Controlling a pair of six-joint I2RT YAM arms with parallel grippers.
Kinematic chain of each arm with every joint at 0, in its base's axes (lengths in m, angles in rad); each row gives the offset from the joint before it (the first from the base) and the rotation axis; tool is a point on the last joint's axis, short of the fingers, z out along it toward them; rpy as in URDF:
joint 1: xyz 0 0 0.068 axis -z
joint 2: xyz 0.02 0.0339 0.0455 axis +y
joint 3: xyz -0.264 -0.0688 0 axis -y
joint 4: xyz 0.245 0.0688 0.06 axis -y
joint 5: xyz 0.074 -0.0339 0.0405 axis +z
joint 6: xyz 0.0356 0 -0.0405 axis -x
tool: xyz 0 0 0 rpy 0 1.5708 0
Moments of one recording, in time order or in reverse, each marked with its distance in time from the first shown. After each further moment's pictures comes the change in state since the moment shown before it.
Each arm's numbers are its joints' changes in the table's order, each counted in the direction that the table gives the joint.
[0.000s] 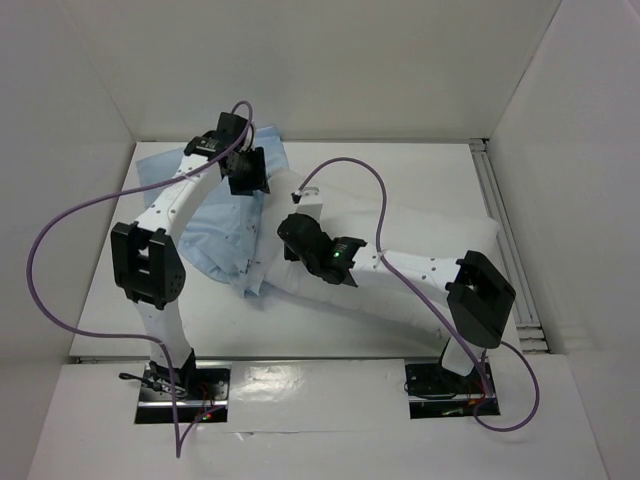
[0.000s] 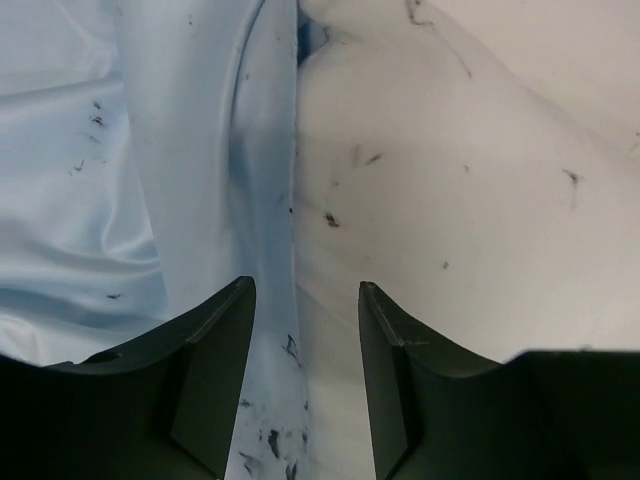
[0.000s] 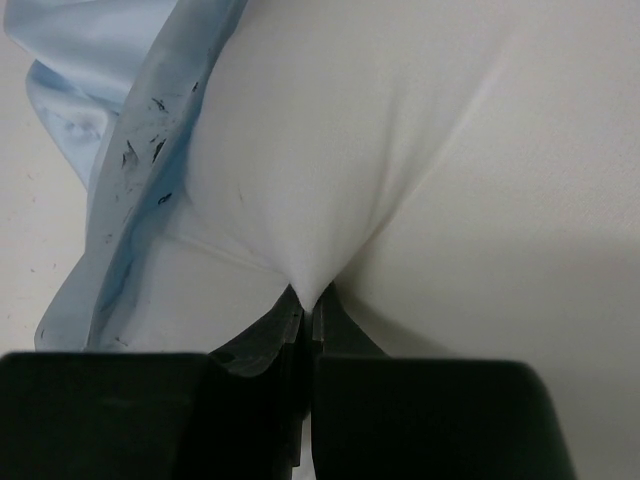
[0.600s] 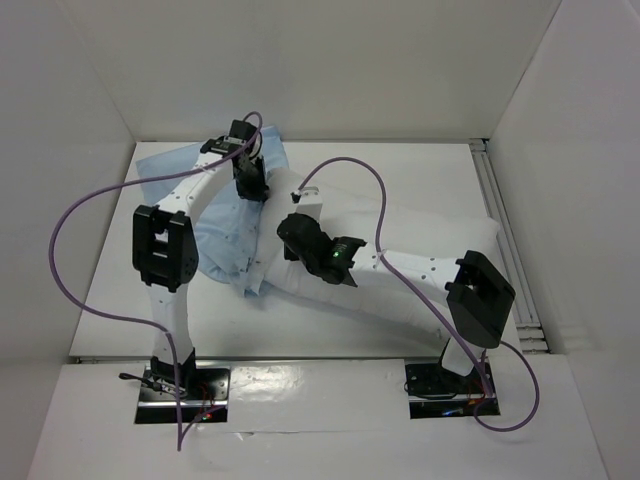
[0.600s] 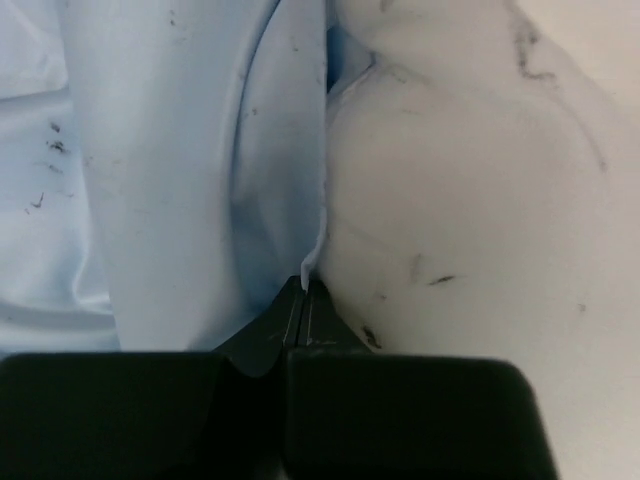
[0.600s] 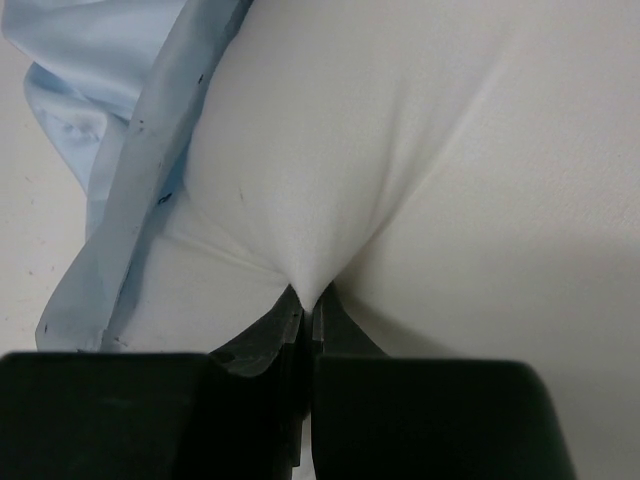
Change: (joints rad) left arm -0.008 0.174 0.040 0.017 -0.003 0.018; right arm -0.002 0.002 0.005 -0.003 -0.009 0.001
